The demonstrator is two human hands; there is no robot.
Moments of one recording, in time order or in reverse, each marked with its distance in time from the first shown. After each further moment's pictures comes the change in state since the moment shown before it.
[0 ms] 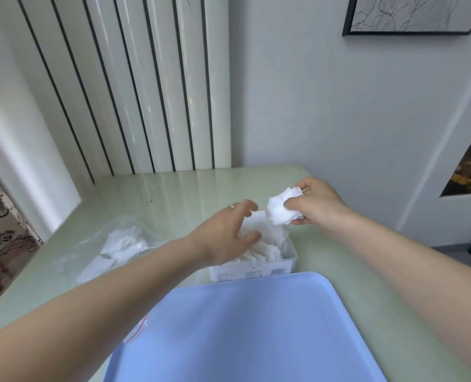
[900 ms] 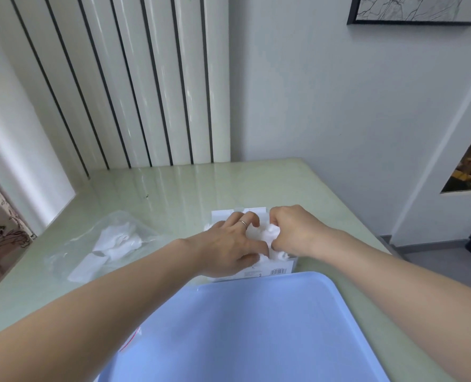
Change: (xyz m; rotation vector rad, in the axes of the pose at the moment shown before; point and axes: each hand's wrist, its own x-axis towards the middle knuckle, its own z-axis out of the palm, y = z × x) left_hand 0.010 -0.028 0.022 0.465 -0.209 0.350; right_hand -0.009 0.014 0.037 -0.897 -0.283 -0.213
